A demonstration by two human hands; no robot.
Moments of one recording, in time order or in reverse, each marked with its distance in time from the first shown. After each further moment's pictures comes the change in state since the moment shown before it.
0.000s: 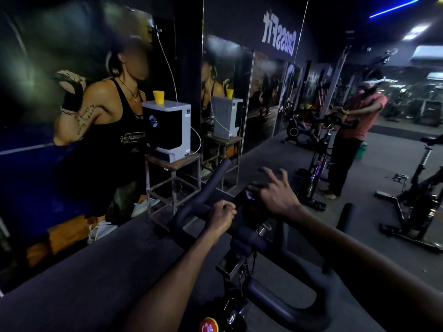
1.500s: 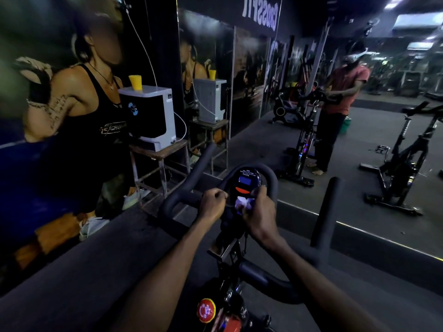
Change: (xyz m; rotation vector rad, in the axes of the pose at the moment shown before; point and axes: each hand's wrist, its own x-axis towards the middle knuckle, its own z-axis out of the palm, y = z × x) left_hand 0.003 -0.008 0.012 0.172 0.026 0.090; right_hand -0.053 -0.090 0.015 1.136 0.276 0.819
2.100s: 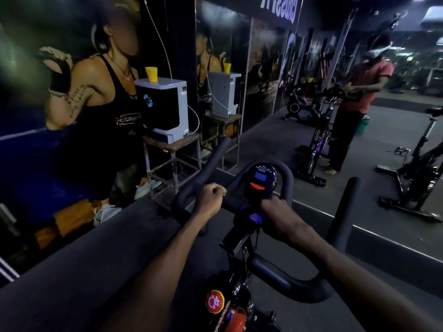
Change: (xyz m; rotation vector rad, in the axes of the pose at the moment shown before) left_hand -0.004 -0.017 -0.044 -0.003 -0.013 -0.029; right_hand 0.007 -0.001 -0.029 -0.758 -0.513 -0.374
